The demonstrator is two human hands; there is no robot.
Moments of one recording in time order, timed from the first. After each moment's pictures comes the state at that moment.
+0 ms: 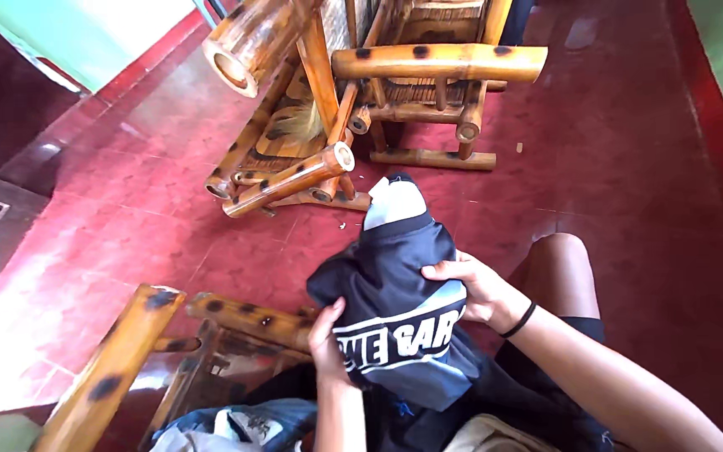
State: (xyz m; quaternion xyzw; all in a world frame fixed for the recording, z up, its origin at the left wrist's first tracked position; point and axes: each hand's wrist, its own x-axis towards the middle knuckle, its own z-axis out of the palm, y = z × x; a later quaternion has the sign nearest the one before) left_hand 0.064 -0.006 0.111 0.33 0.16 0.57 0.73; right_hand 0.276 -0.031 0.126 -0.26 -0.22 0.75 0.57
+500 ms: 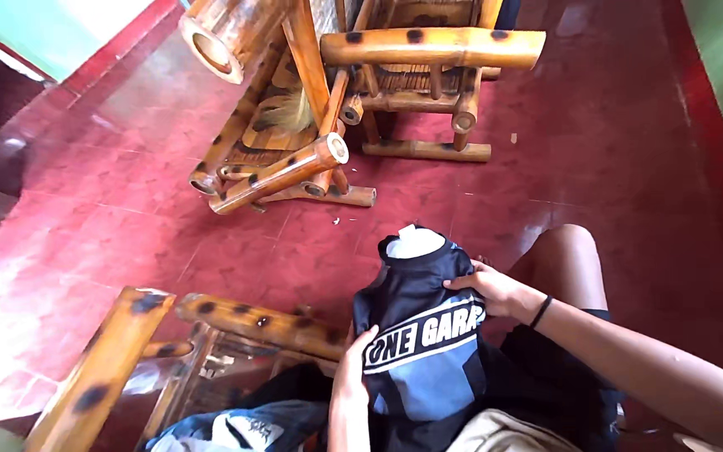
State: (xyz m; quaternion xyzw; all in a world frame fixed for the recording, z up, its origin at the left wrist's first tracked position) left_hand 0.045 -0.035 0.058 0.30 0.58 0.36 0.67; right_hand 0.308 -0.036 0.053 -0.50 -0.21 0.69 0.47
